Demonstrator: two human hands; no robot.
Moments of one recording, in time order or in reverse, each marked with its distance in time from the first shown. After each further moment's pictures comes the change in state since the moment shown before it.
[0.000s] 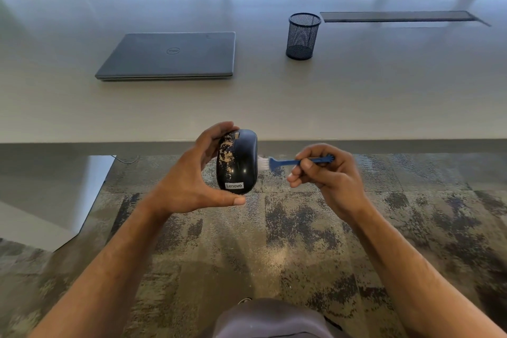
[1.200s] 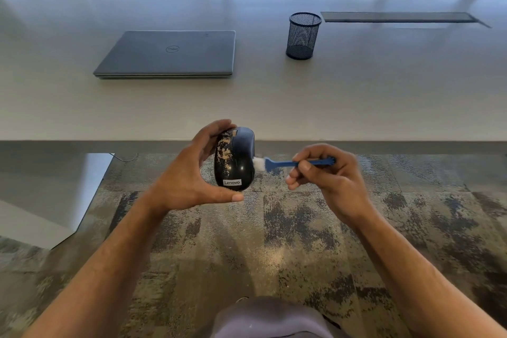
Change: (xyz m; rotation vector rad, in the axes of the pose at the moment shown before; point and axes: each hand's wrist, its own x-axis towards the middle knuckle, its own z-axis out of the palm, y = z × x) left_hand 0.004 -0.002 -0.002 0.008 0.010 -0.020; right_hand -0.004 -0.008 0.005 -0.092 -0.043 -0.061
